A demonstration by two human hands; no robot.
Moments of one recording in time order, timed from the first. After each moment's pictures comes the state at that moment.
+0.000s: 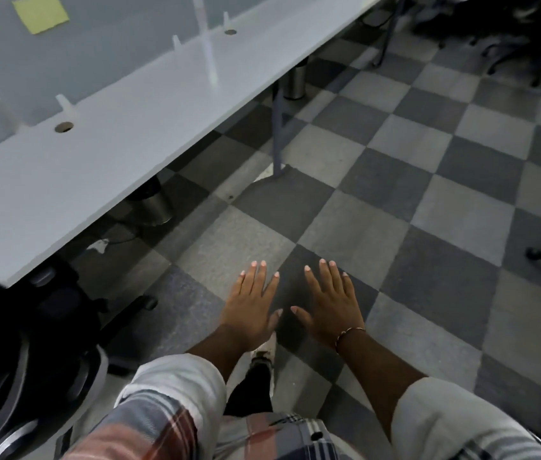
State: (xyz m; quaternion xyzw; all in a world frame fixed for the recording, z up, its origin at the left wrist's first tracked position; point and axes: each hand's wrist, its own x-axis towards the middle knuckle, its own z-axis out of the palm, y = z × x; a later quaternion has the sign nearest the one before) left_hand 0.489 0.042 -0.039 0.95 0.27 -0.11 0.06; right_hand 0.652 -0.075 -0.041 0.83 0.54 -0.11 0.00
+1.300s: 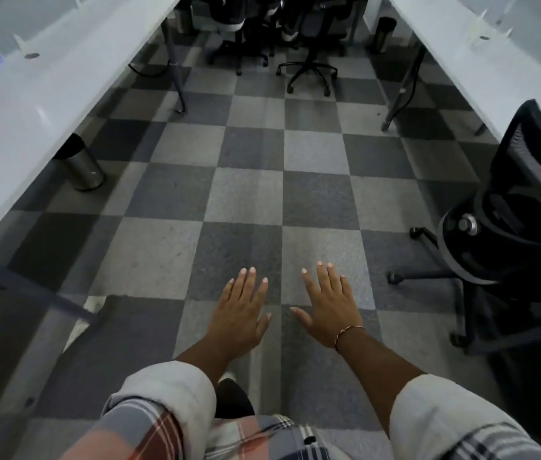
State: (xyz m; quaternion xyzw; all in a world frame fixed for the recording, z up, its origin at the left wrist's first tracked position) left_hand 1.289 0.178 -0.060 1.00 -0.01 0.00 0.08; right_hand 1.382 -0.026 -0.025 0.96 0.28 -0.10 -0.01
